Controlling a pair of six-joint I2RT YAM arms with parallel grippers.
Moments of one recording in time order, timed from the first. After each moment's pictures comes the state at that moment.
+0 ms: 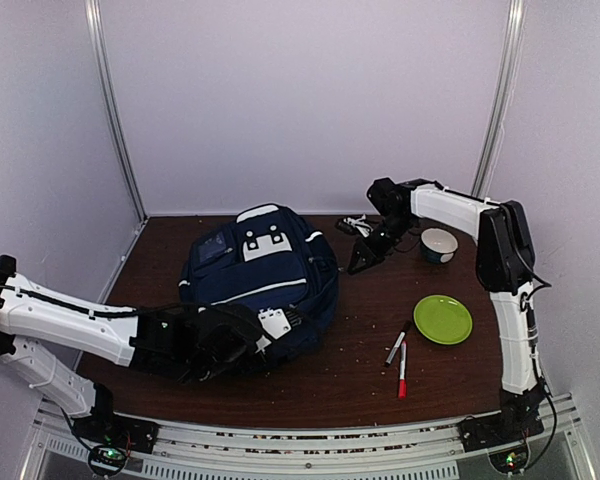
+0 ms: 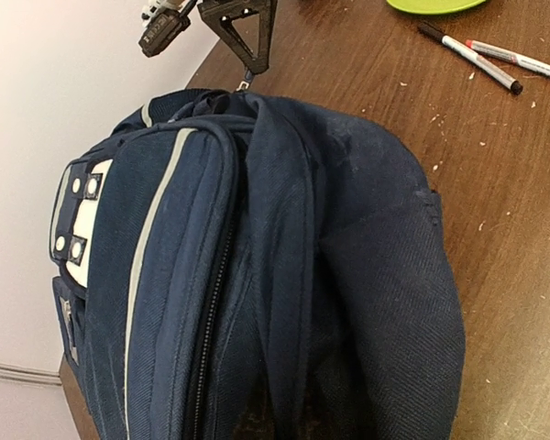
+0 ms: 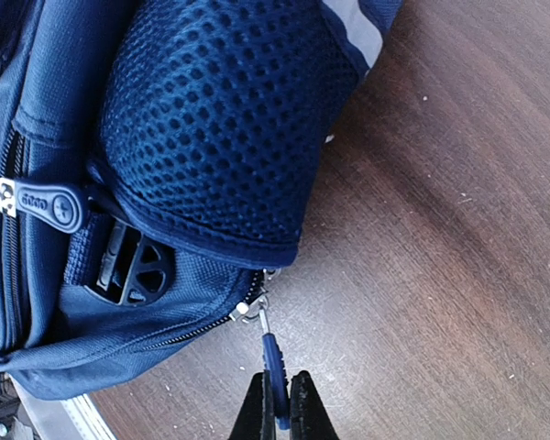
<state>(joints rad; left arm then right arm) -1.33 1.38 0.81 -0.19 -0.64 0.18 0.41 2.26 1.98 -1.03 -0.52 -0.23</state>
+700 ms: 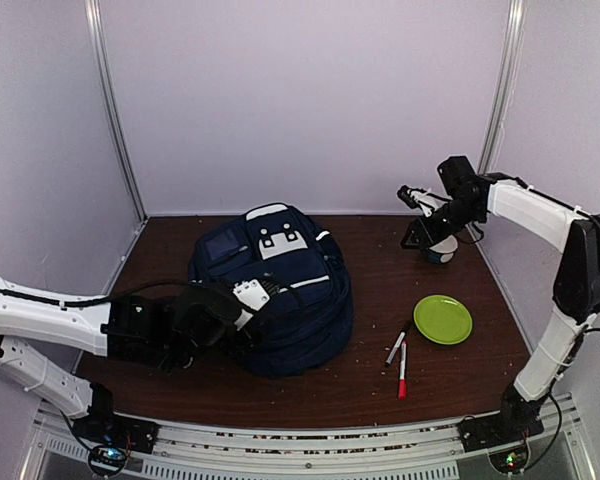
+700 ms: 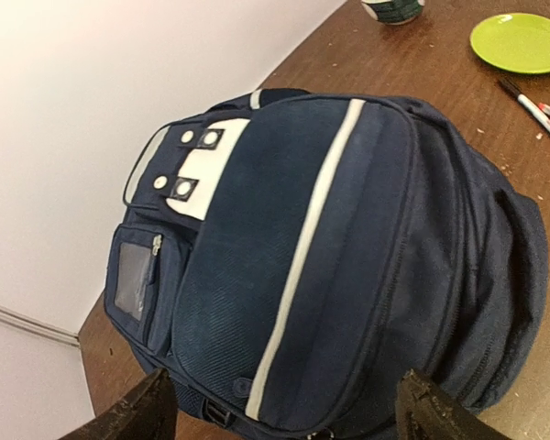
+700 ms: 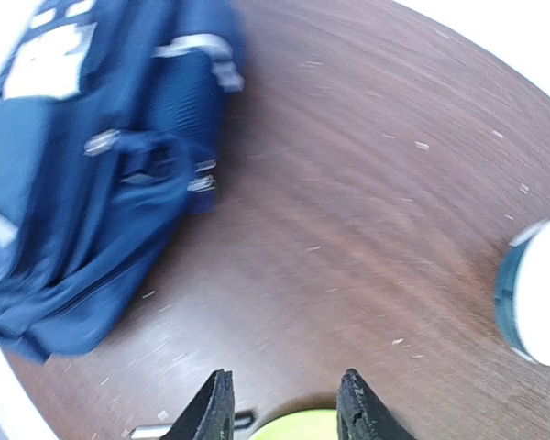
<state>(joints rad) -1.31 1.27 0.85 -0.26 -0.76 0.10 0.23 1.74 1.51 -0.79 -0.37 -0.26</state>
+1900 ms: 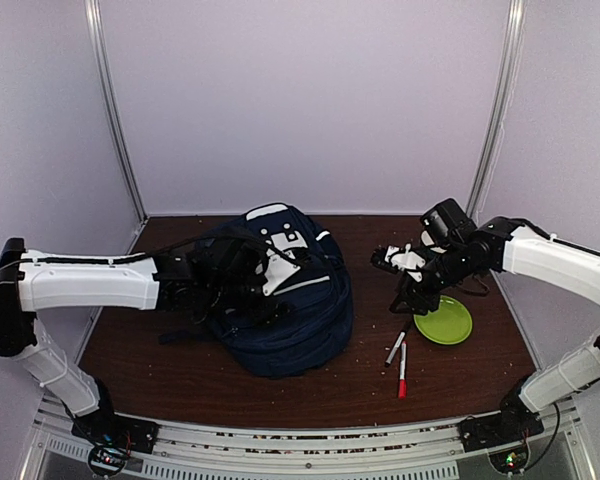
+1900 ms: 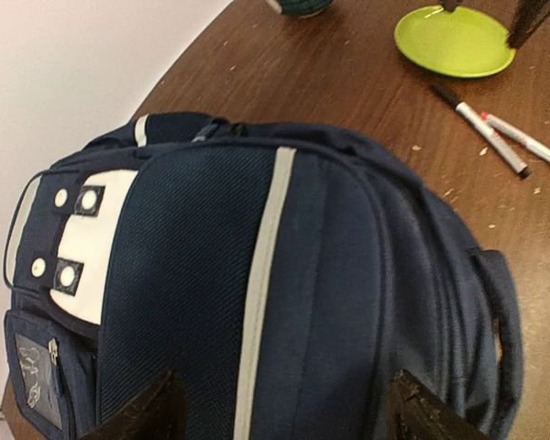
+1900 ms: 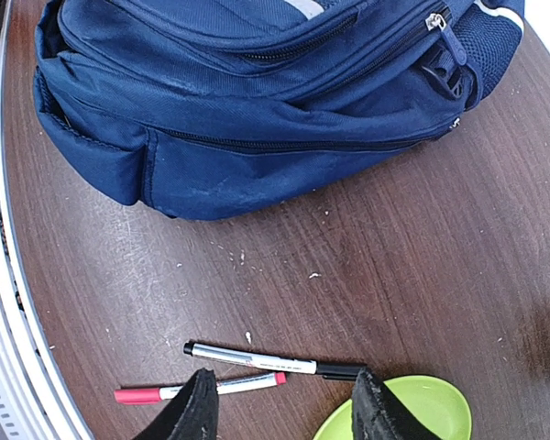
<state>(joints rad) -1.03 1.54 1.09 -0.26 -0.24 0.25 0.58 1.36 1.07 -0.75 -0.28 -0.52</state>
